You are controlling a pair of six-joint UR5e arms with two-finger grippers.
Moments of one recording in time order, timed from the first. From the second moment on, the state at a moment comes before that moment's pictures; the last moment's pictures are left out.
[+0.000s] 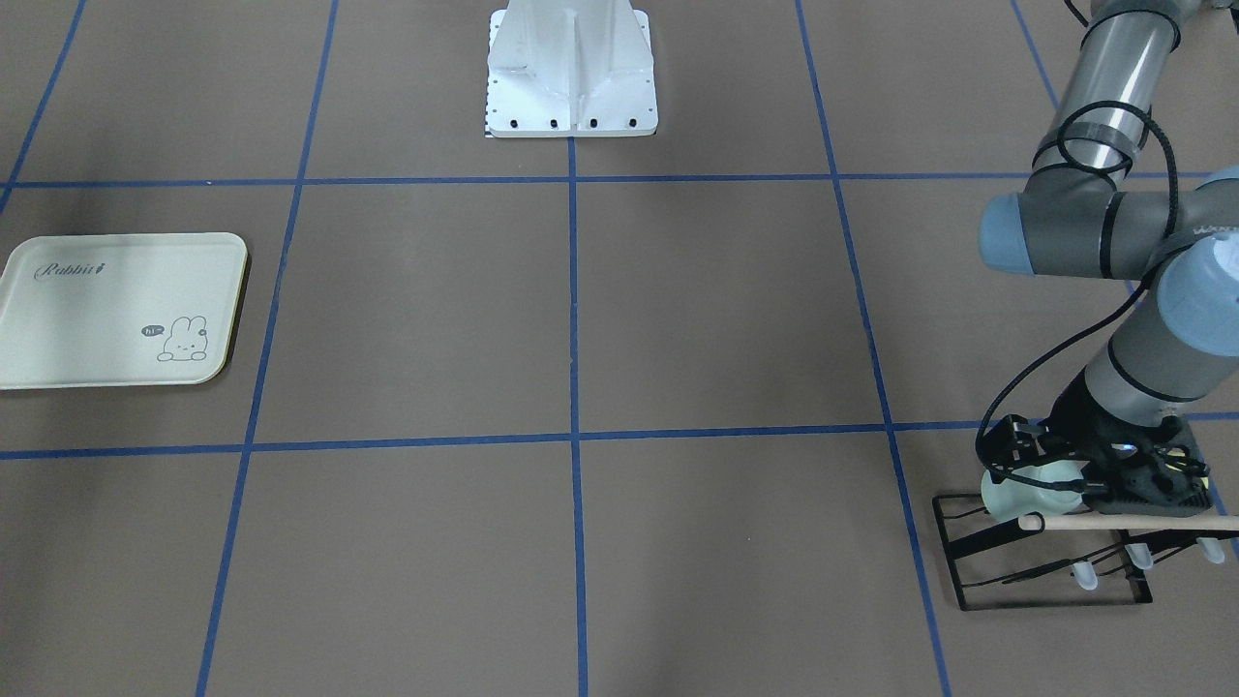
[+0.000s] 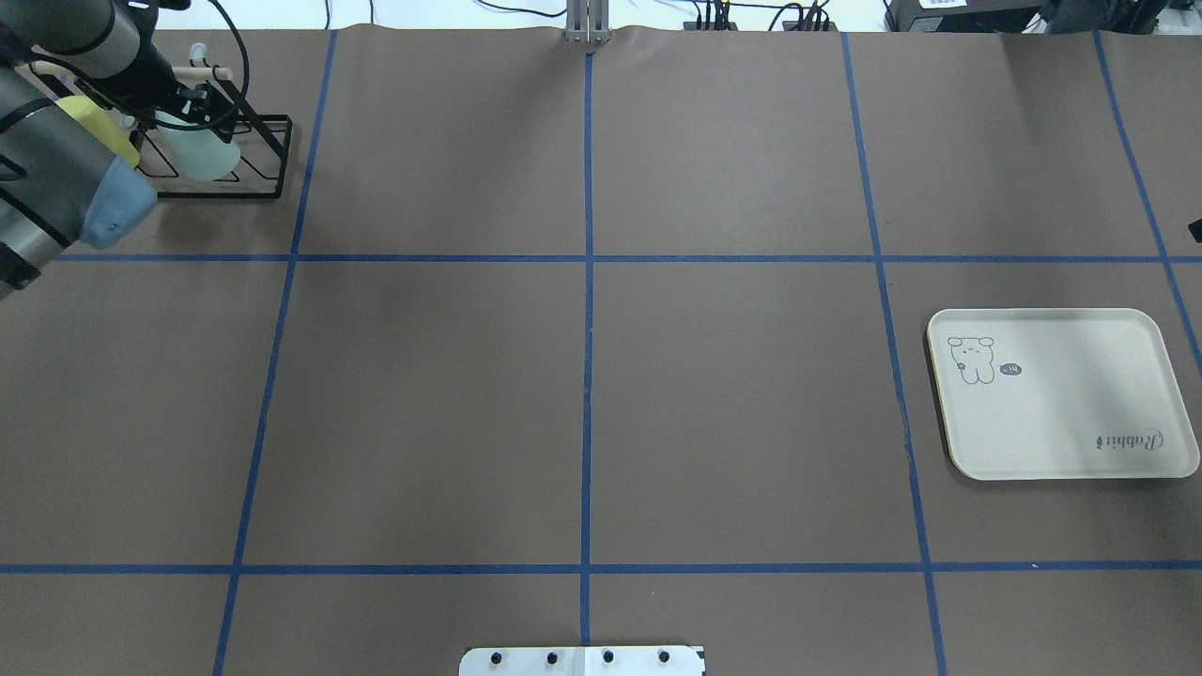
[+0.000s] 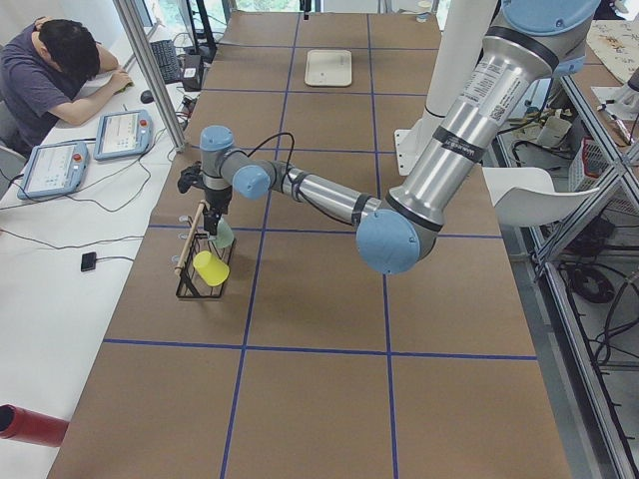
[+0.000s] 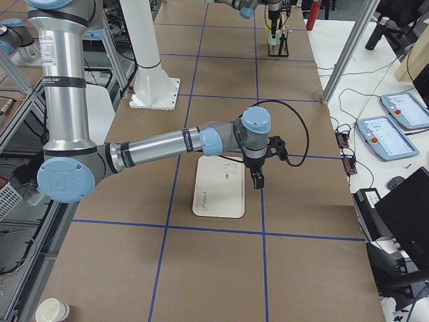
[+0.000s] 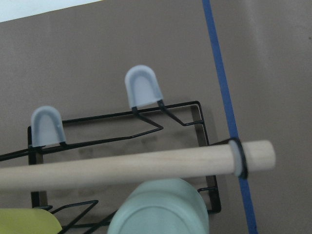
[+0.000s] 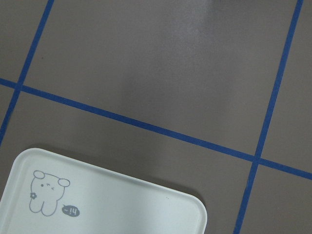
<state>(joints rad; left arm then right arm) -1.10 -2.11 -1.33 -1.84 -2.06 -0.55 1.38 -1.55 1.81 -1.52 2.31 0.06</state>
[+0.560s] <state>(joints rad) -1.10 -2.11 -1.33 -1.84 -2.06 -0.53 1.38 -1.55 1.81 -1.52 2.31 0.06</state>
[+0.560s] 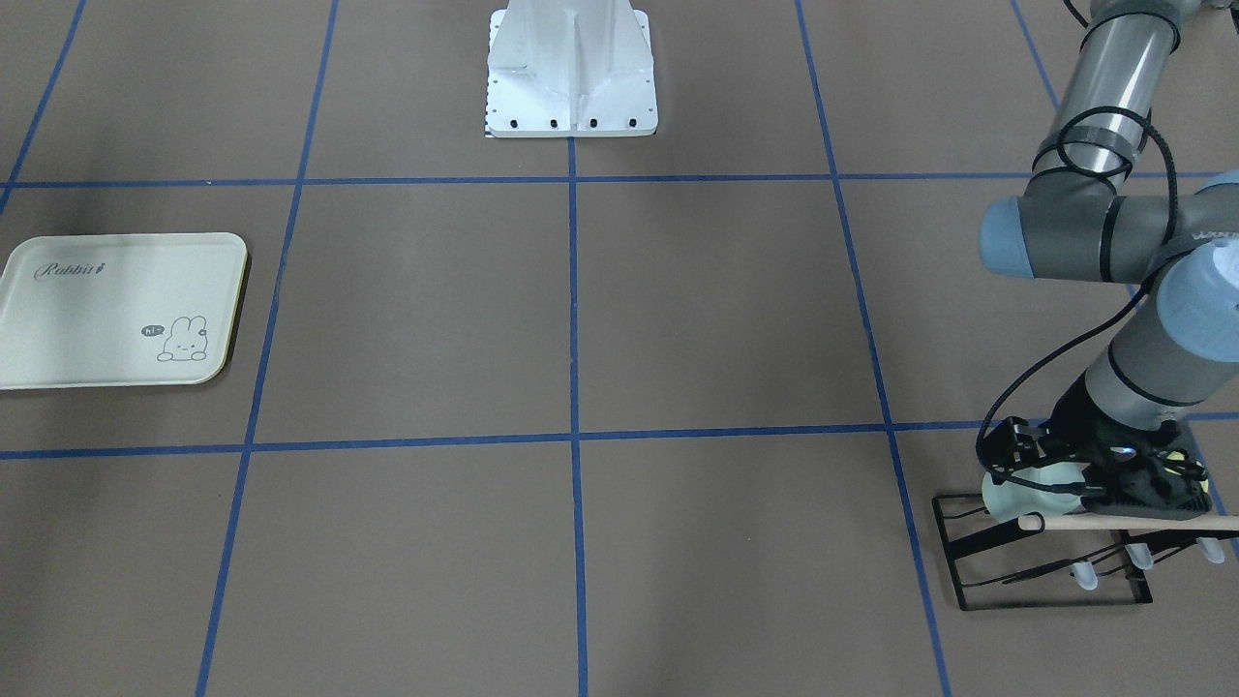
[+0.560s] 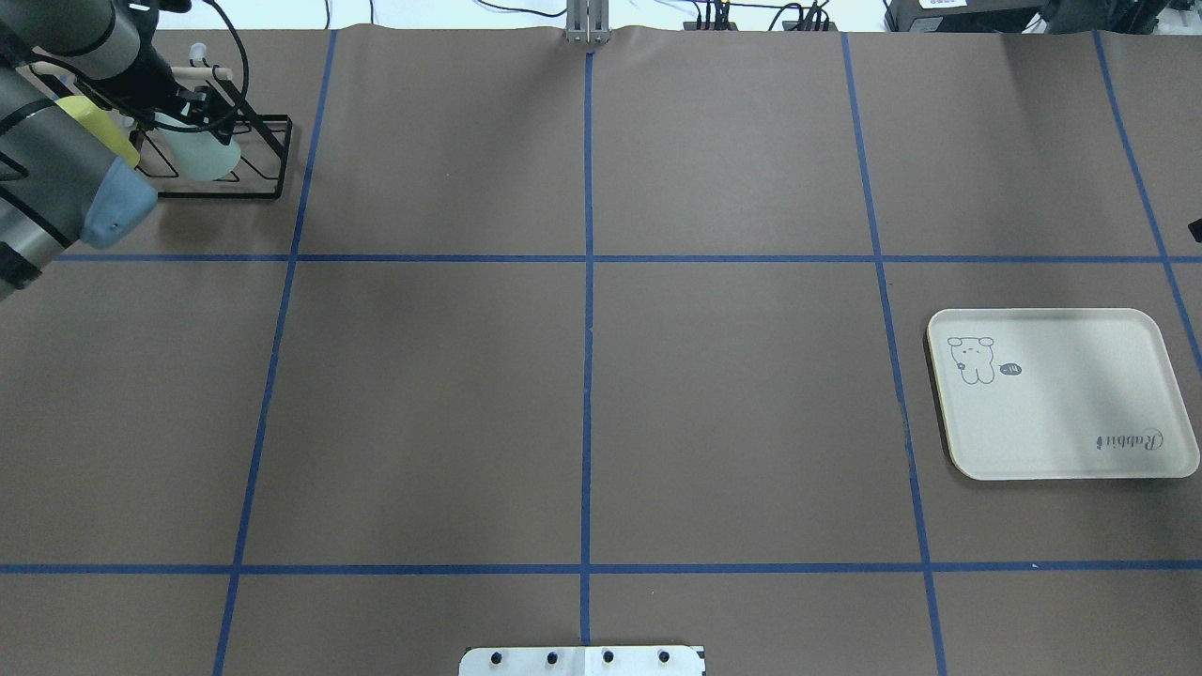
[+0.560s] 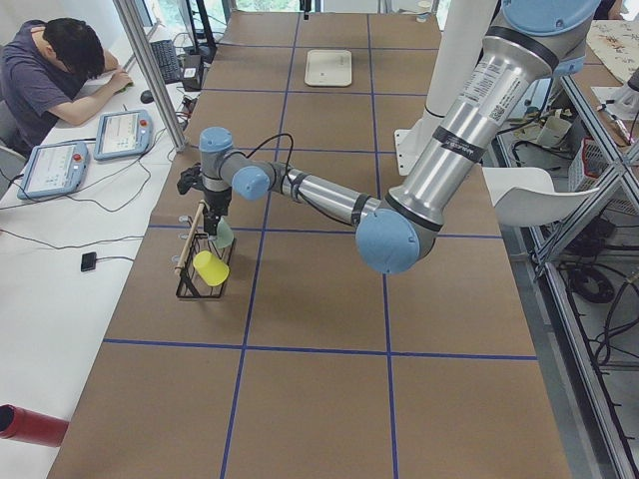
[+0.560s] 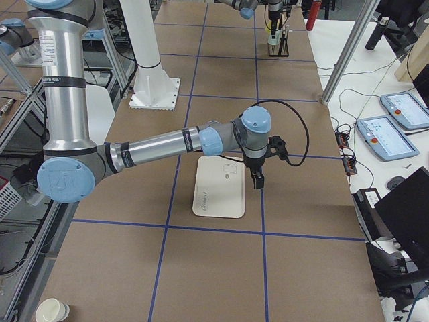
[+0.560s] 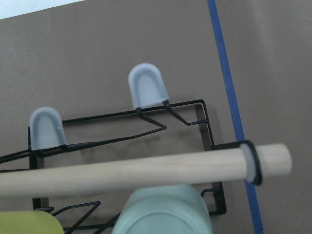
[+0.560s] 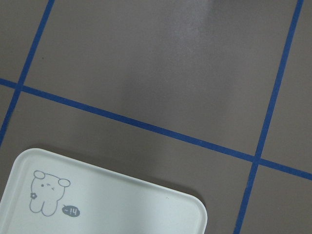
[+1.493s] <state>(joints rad) -1.12 -2.11 -1.33 -1.83 -2.06 -0.53 1.38 -1.55 1.81 -1.52 2.31 0.06</state>
